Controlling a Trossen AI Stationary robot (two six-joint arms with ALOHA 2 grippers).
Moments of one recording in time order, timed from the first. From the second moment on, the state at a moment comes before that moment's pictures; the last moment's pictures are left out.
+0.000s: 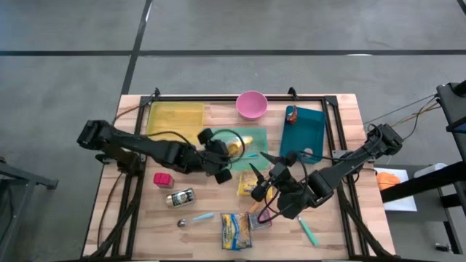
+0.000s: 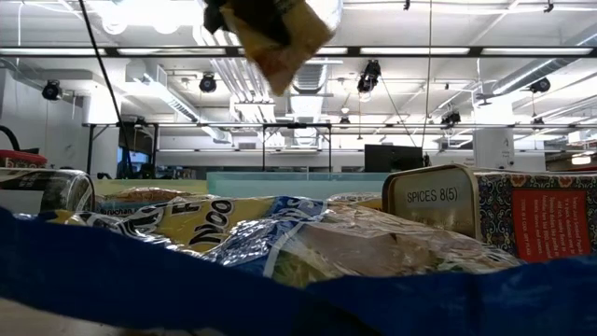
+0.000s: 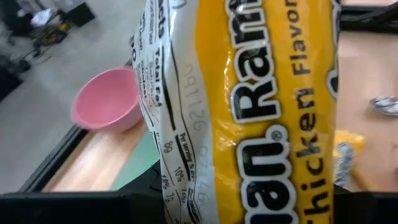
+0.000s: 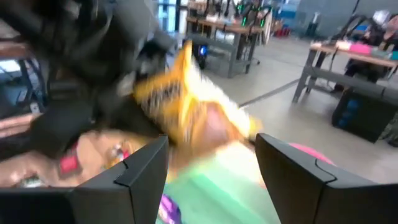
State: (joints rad) left arm -0.22 1.54 1.30 -0.56 -0.64 -0.30; right arm 0.57 1.59 1.30 -0.35 1.30 0.57
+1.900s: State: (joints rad) left arm 0.63 1.59 1.17 -0.83 -0.22 -0.47; right arm 0.52 1.24 0.78 -0.58 0.85 0.94
